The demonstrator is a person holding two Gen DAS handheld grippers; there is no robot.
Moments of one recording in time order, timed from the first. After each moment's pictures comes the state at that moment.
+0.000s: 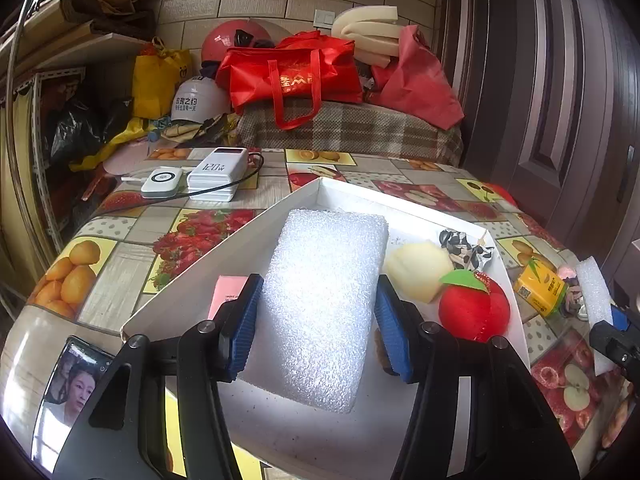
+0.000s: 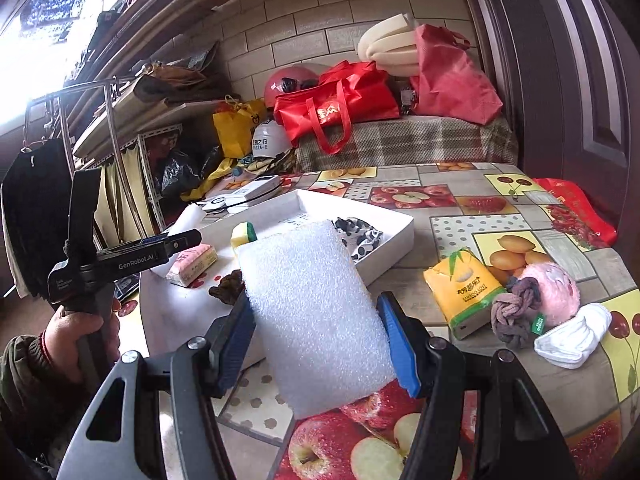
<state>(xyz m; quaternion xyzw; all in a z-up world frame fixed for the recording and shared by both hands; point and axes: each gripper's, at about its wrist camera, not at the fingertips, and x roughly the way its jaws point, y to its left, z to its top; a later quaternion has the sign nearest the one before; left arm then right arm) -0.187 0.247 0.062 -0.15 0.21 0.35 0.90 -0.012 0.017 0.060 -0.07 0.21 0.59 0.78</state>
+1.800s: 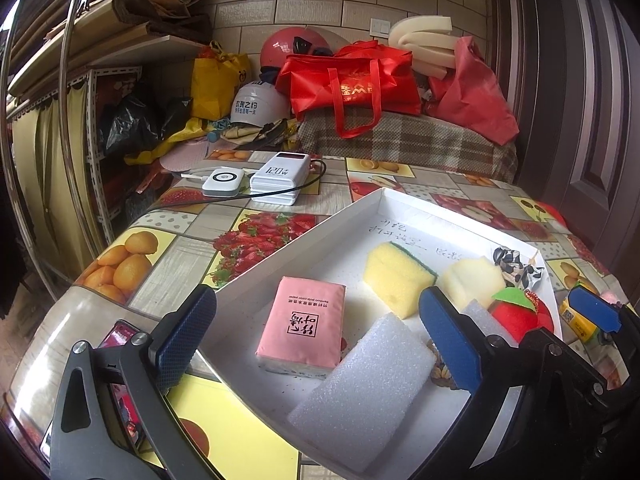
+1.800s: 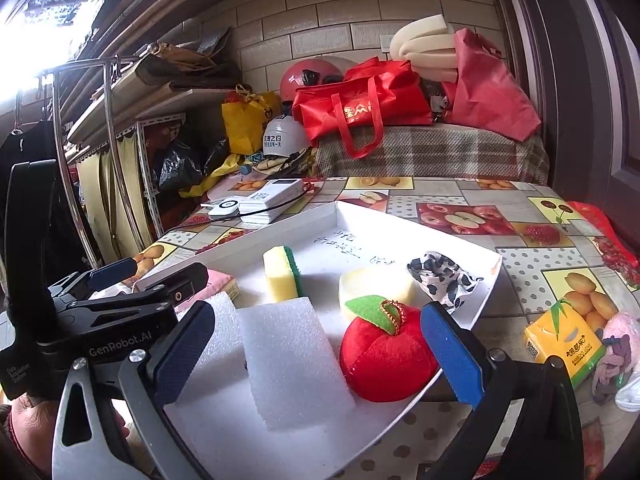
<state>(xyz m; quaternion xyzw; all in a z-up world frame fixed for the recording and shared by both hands) -0.202 0.252 0.060 -0.15 0.20 0.45 0.86 -0.047 0.115 0.059 -0.10 0.20 0.59 0.78</state>
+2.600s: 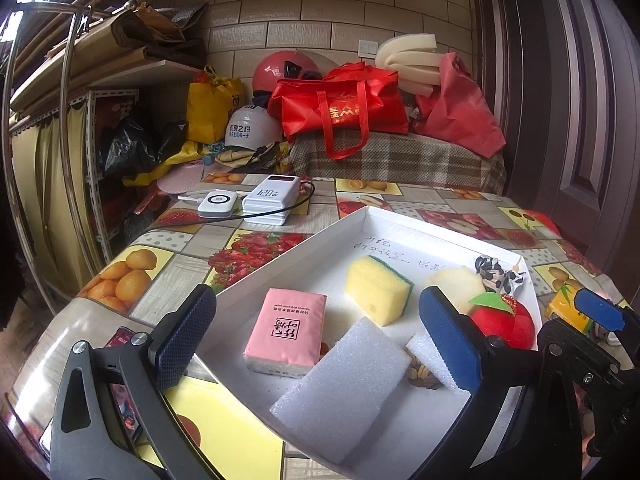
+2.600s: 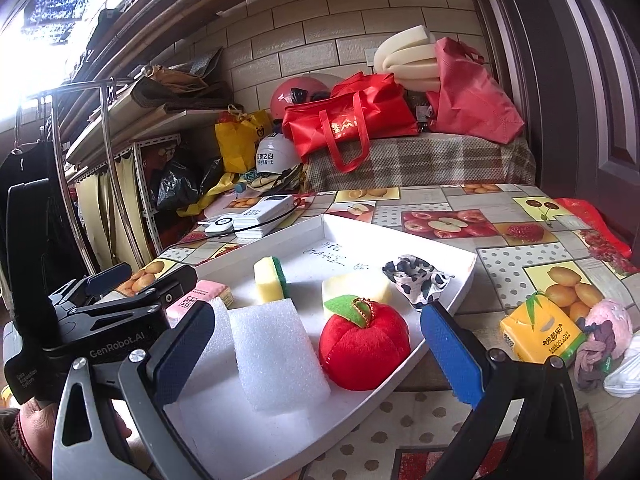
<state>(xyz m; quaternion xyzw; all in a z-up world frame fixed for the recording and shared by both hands) -0.202 0.226 0.071 -0.13 0.16 0.44 0.87 -0.036 0.085 0.062 -0.06 0.19 0.58 0.79</state>
